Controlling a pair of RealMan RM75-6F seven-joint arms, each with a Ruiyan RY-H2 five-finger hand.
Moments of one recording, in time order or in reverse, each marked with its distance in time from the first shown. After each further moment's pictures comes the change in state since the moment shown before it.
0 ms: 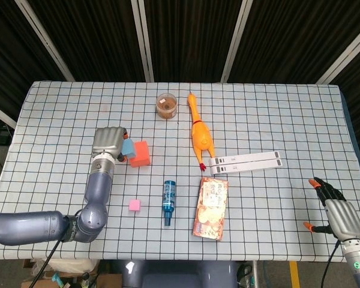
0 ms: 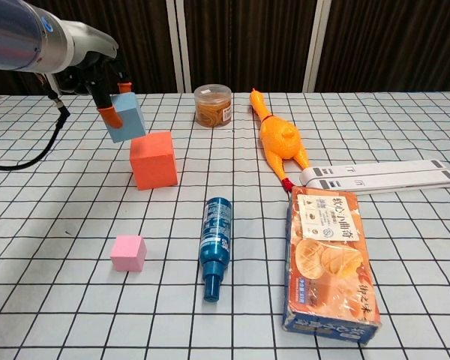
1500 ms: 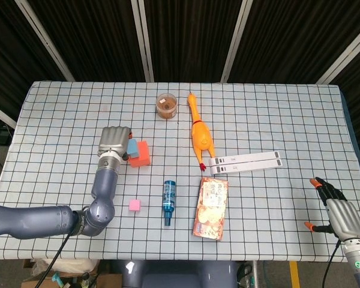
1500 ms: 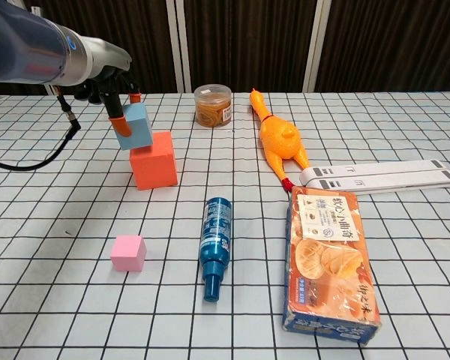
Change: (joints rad) left arm -0.068 -0.037 0.075 0.118 -0.025 -0.071 -0.035; right arm 0.003 -0.001 0.000 0.012 0.007 -0.010 0.021
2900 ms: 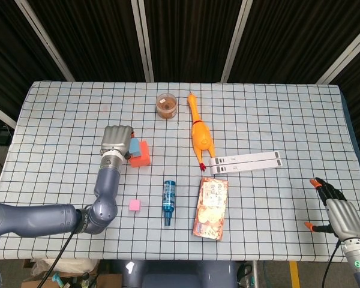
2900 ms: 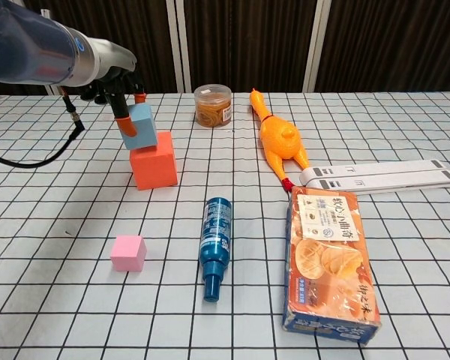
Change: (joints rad) left arm -0.024 -0.015 0.013 0.036 -0.009 -0.018 -0.015; right arm 0.004 -0.001 0.000 0.001 0.008 -0.013 -0.005
